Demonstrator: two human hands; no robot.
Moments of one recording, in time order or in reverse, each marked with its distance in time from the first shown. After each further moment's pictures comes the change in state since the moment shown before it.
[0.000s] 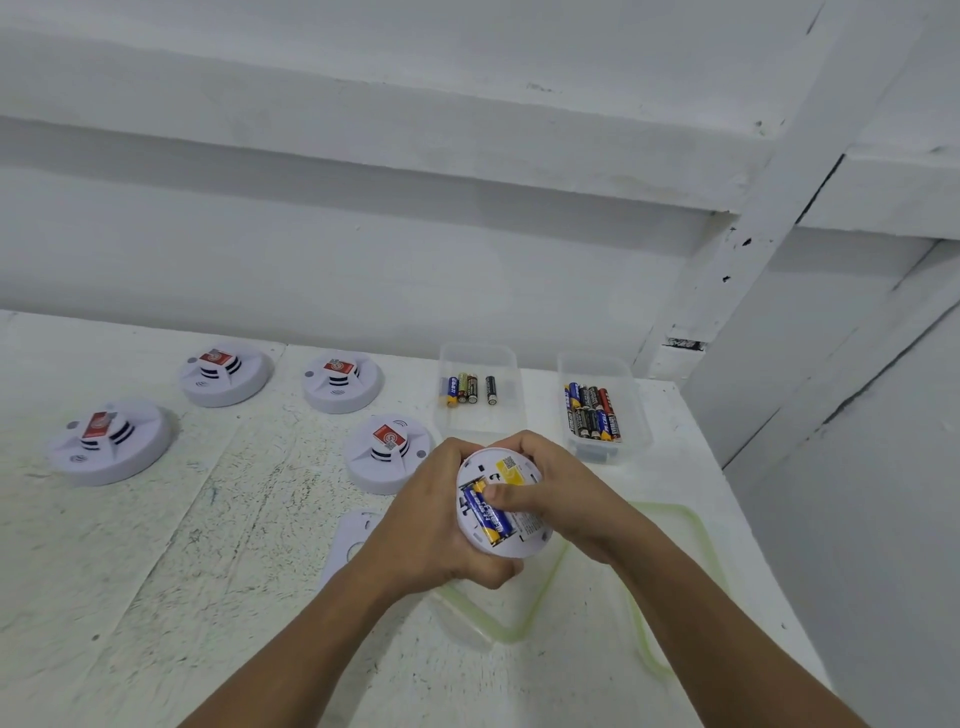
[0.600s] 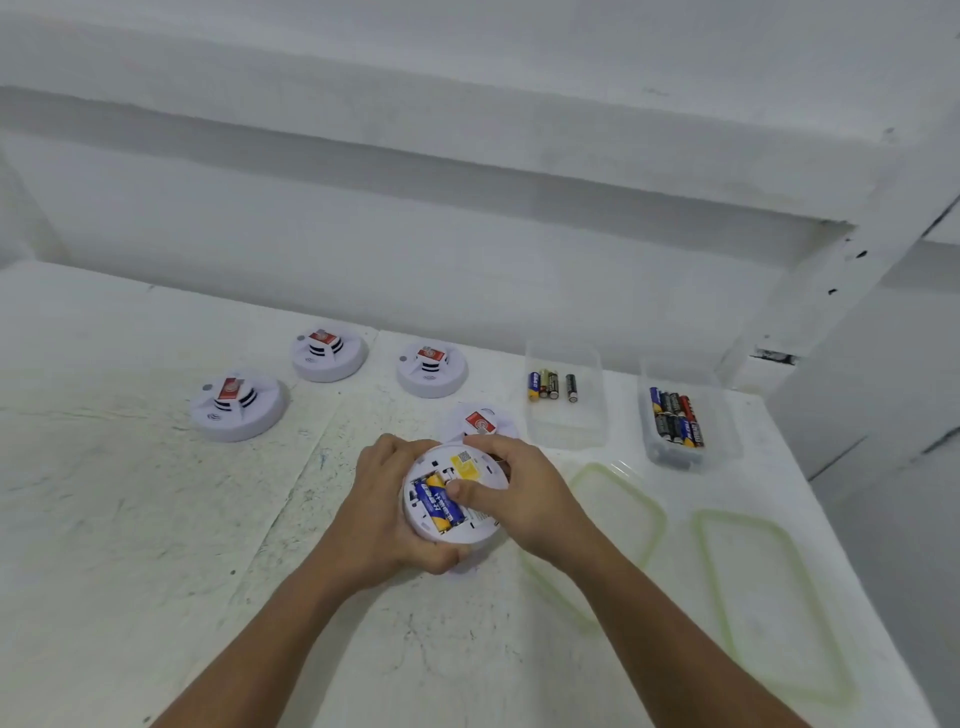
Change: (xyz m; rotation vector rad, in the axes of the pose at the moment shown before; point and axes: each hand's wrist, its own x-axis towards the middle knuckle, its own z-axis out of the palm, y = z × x) left_hand -0.064 -0.050 -0.080 0.163 0.220 -0.011; right_hand 0.029 -0.008 0.105 -0.209 0.068 -0.210
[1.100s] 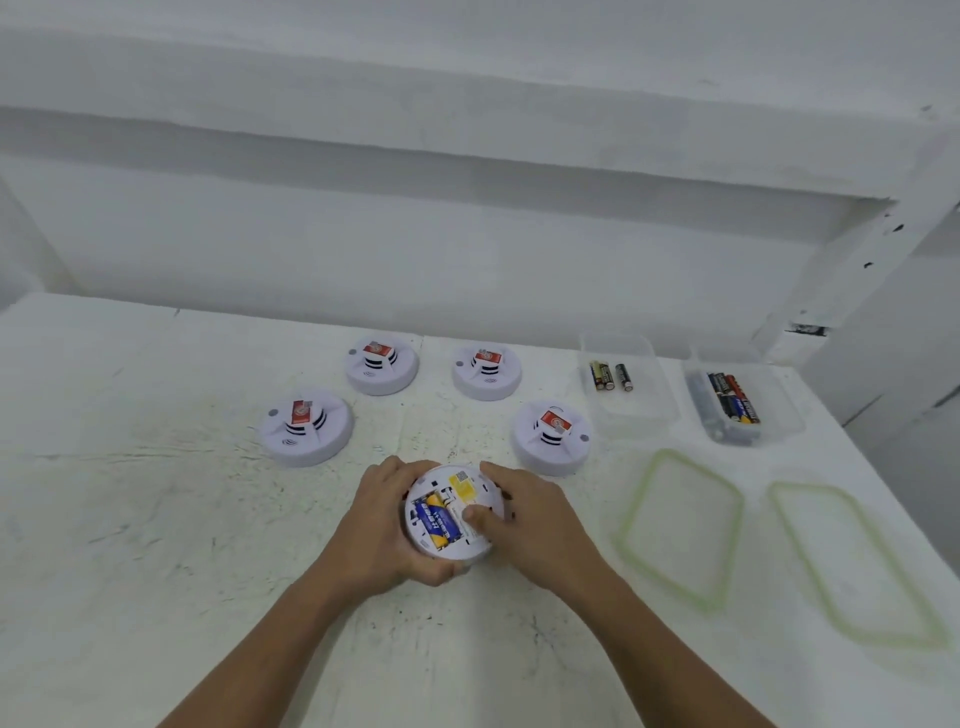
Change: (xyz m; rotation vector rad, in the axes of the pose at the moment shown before) left_hand -0.013 -0.090 -0.076 0.026 -0.138 -0.036; right_hand 0.010 -0.020 0.102 -0.374 0.062 0.091
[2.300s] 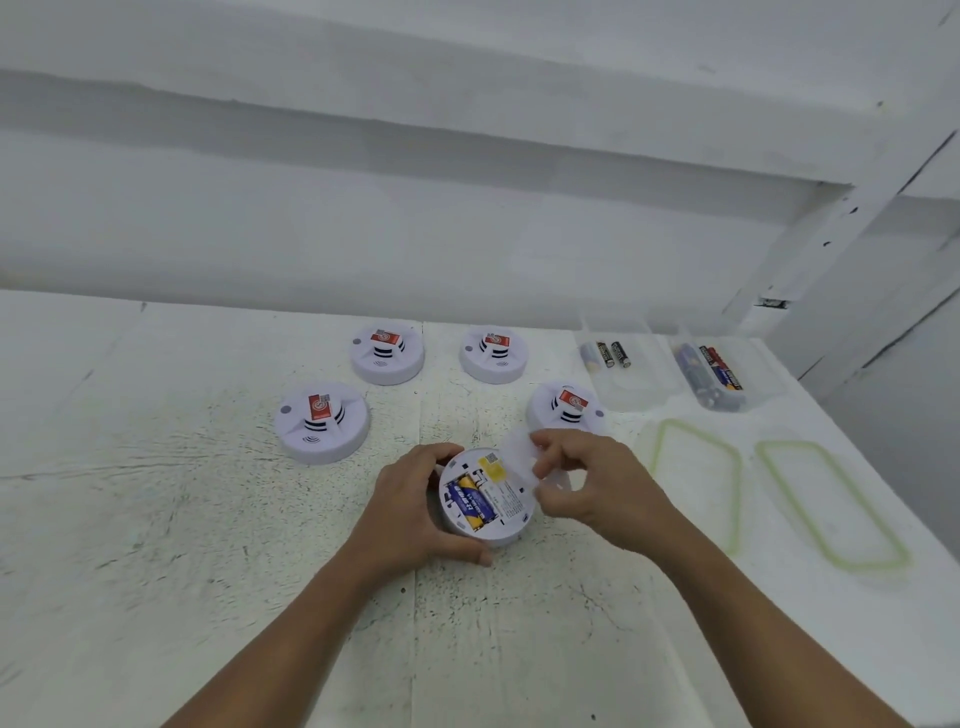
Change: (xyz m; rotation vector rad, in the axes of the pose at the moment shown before) left_hand 0.004 -0.032 -0.021 -0.136 -0.156 0.032; right_hand -0.024 -0.039 -0.029 0.123 0.126 0.072
